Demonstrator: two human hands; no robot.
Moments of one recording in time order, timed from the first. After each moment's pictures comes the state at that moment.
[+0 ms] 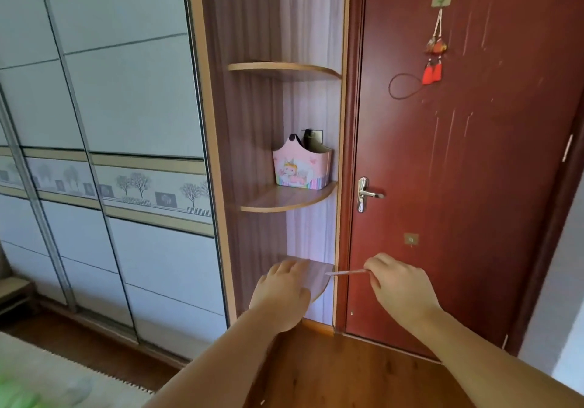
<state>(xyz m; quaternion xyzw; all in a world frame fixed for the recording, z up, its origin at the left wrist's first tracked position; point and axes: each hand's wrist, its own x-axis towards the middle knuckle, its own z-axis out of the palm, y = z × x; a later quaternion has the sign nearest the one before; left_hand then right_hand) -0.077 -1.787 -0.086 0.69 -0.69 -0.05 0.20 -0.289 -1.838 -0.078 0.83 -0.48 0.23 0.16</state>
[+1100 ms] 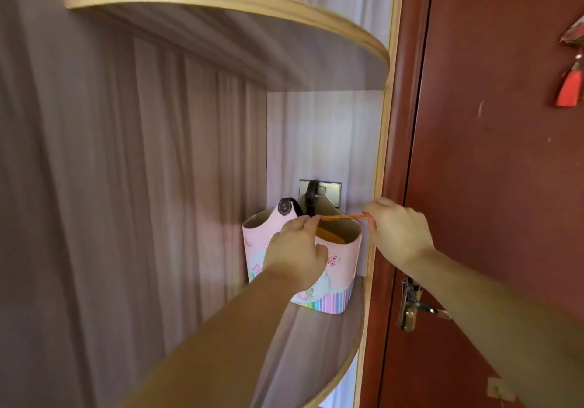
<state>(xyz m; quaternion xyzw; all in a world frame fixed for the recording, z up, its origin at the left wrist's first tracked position) 0.074 -2.421 0.035 0.62 -0.71 0.03 0.32 -0.107 -2.471 0.063 0.78 -0.49 0.30 0.26</state>
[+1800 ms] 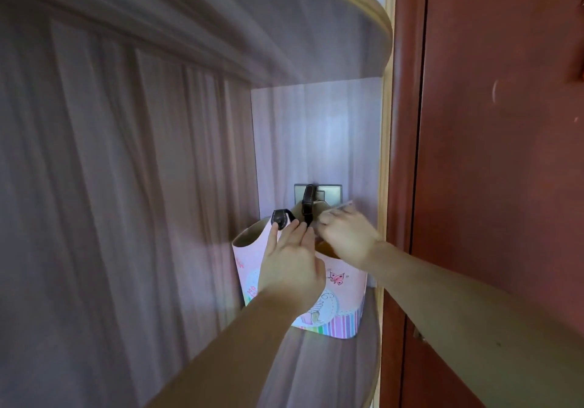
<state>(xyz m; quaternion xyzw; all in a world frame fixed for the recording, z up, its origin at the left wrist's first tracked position) 0.087 -2.482 0.014 0.59 -0.73 0.18 0.30 -0.038 -2.559 0.048 0.86 -0.38 0.10 0.33</state>
